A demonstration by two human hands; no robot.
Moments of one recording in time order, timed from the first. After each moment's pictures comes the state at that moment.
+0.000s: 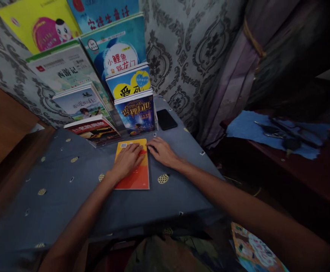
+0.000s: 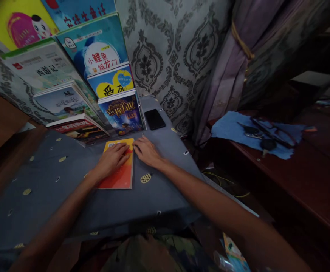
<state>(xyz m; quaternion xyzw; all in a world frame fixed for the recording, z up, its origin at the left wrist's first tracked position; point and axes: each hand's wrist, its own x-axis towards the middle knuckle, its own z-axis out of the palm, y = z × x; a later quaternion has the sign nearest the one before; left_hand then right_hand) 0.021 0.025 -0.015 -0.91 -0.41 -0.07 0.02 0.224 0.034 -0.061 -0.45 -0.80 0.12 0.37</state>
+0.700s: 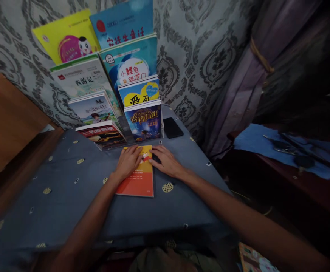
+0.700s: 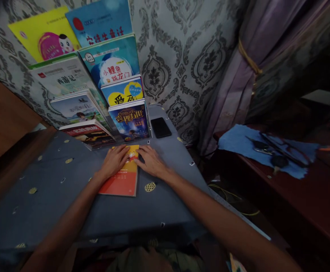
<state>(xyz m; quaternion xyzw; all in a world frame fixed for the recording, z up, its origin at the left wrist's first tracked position) 0.008 0.044 -0.027 -0.87 -0.48 -0.11 0.04 0.221 0.028 -0.062 -0.45 -0.82 0.12 0.33</state>
